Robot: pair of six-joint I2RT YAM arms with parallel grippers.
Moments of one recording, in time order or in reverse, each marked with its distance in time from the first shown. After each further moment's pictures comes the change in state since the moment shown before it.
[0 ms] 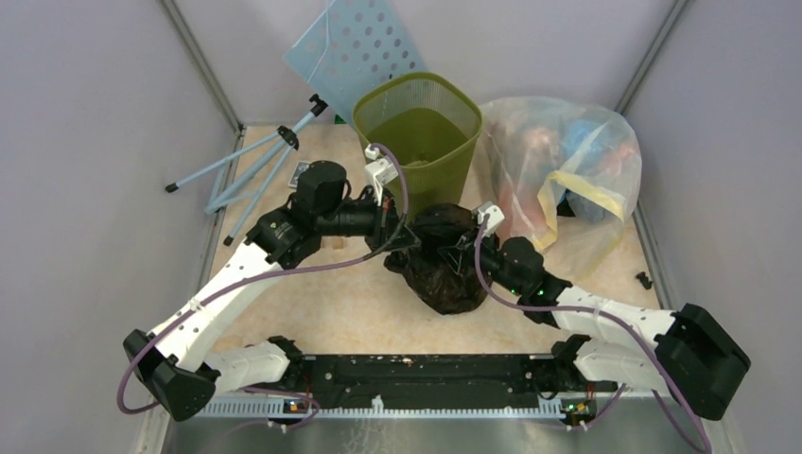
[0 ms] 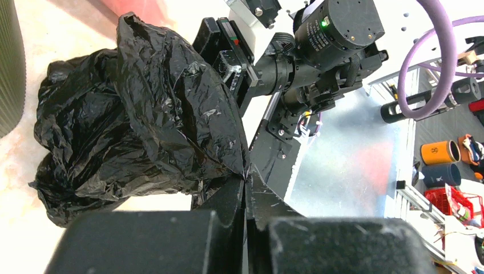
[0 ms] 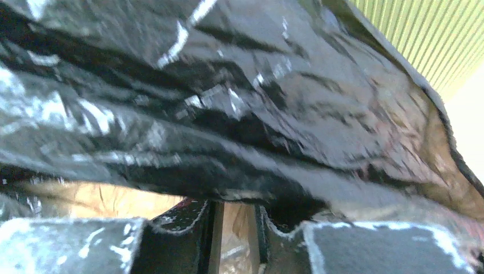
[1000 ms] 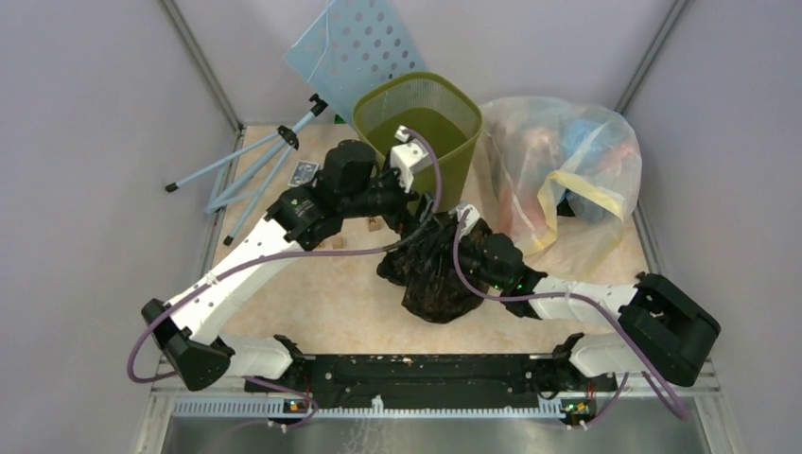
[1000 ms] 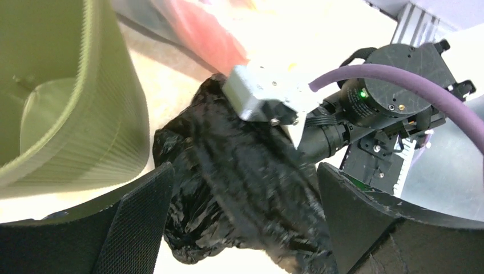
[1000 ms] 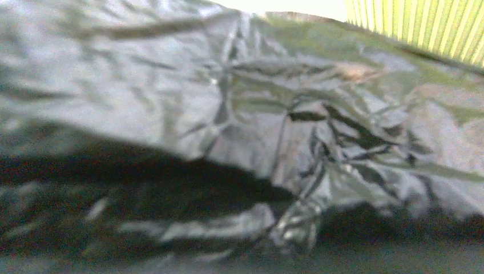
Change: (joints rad) left arm -0.083 0.148 0.220 -0.075 -0.283 0.298; right arm 0.057 0.233 0.063 0.186 -0.116 0.107
